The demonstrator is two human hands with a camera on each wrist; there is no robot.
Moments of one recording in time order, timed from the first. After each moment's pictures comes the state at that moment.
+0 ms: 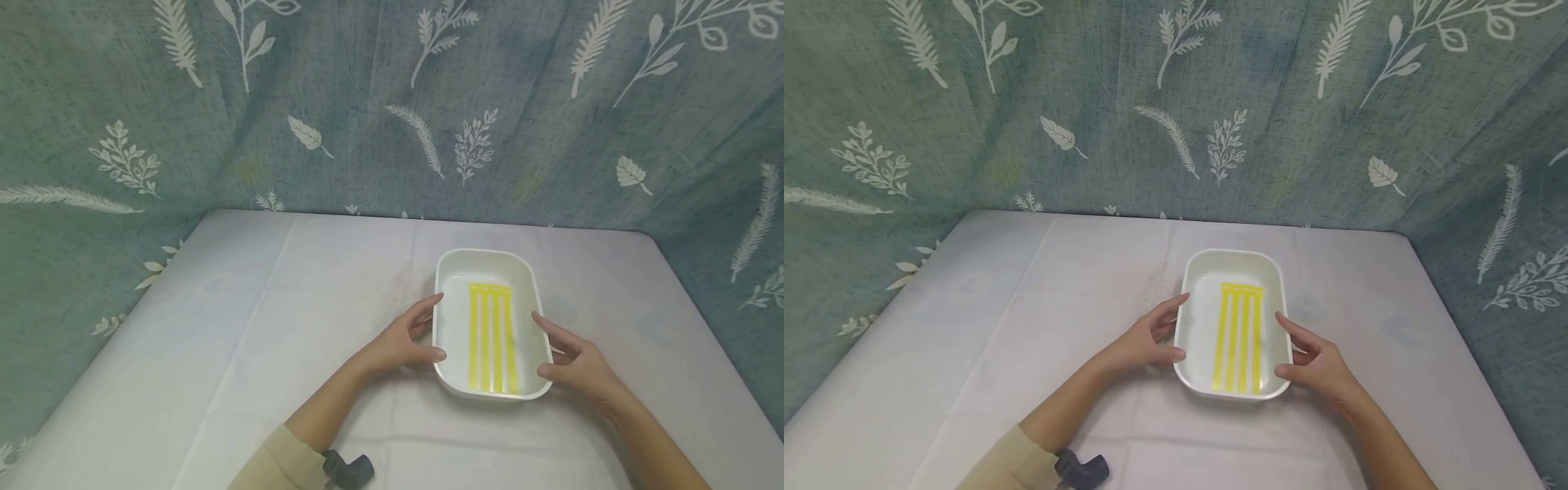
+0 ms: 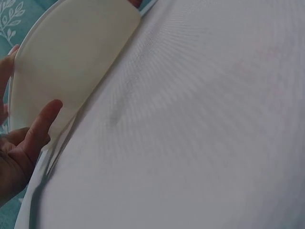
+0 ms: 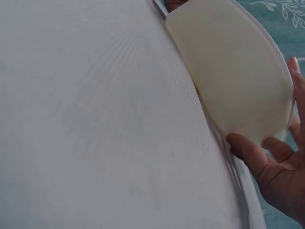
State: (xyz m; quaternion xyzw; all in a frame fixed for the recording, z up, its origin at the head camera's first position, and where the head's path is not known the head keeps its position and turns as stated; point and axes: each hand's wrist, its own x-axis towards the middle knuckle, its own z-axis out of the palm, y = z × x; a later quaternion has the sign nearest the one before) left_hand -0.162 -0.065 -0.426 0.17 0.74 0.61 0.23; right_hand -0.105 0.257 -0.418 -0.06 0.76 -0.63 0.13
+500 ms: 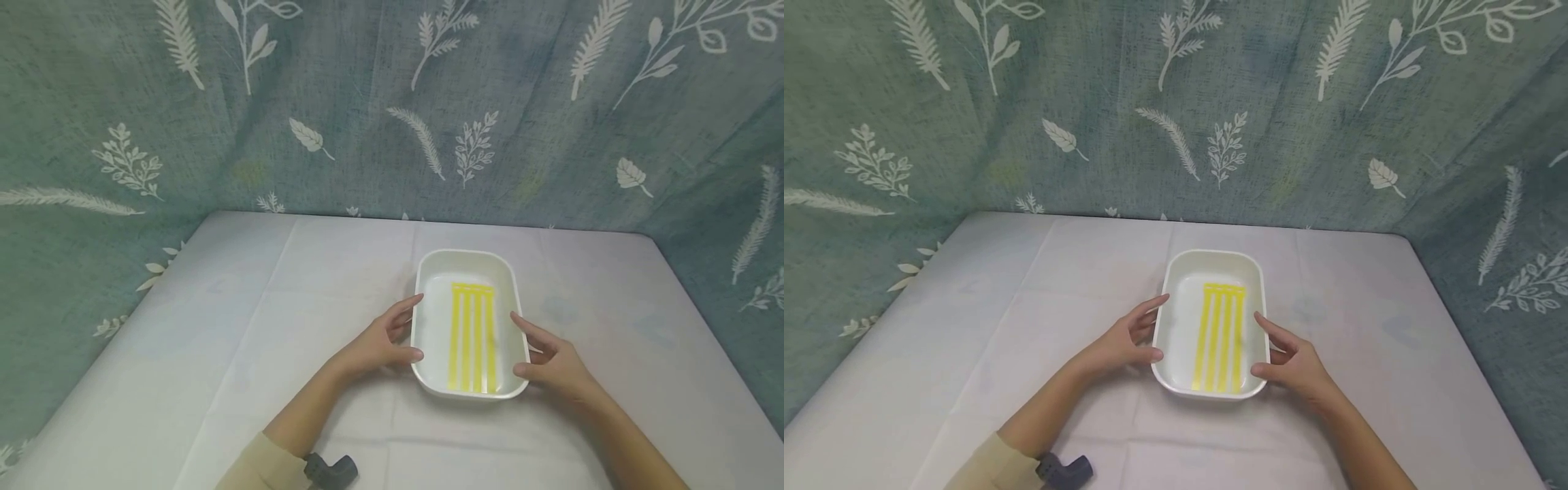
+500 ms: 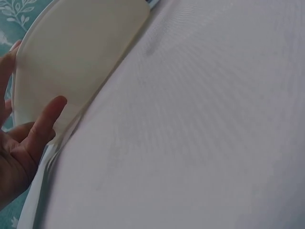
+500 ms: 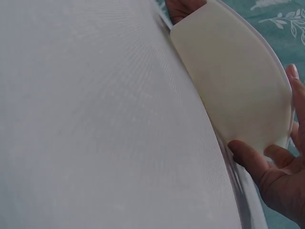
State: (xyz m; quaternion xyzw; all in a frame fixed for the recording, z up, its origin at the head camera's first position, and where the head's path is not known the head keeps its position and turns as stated) left_hand -0.160 -0.096 -0.426 0.17 0.74 0.61 0.23; right_hand -0.108 0.228 -0.420 -0.09 0.74 -0.65 0.12
